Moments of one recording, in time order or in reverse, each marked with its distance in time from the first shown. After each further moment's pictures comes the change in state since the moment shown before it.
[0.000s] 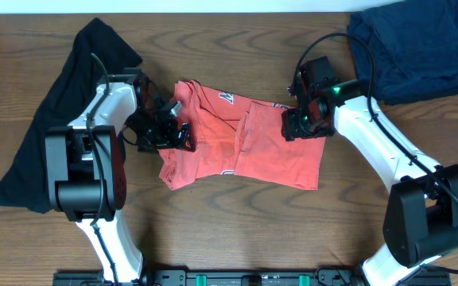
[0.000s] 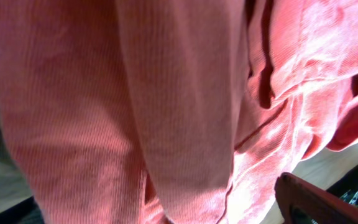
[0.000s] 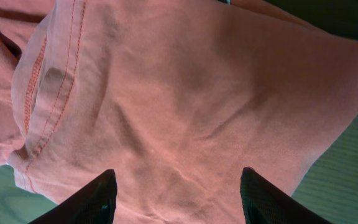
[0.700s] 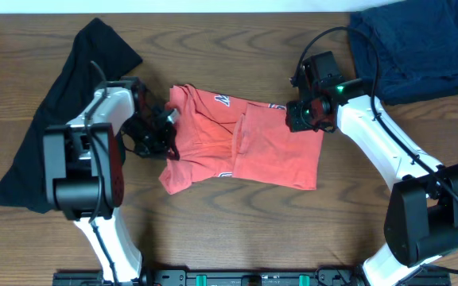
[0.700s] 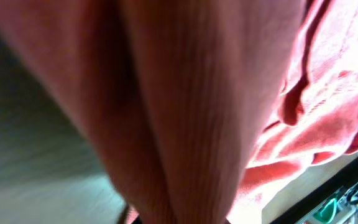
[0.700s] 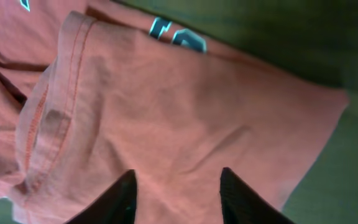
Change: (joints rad) left arm 0.040 -0.002 -0.048 -0.010 -0.003 -0.022; right arm -0.018 0.000 0.000 0.110 0.005 -0.013
